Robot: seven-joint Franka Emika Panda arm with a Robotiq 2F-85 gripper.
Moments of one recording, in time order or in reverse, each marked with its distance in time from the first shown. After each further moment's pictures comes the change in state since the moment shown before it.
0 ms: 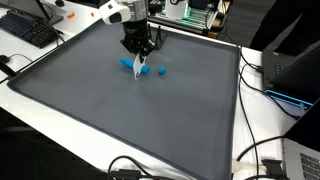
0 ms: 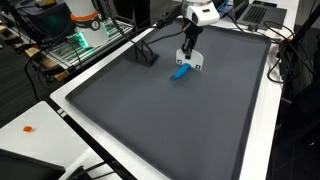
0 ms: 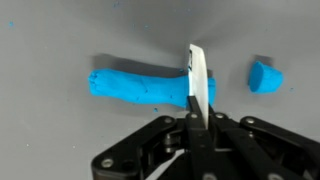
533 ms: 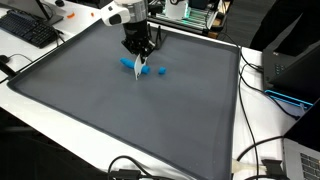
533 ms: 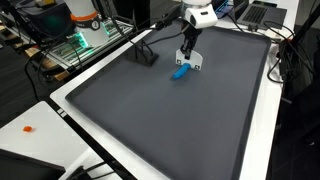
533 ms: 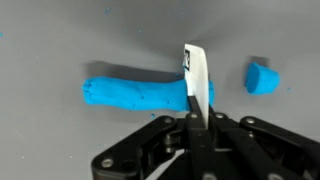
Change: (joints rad) arm -0.004 0.005 0.002 -0.004 0.041 0.001 0.000
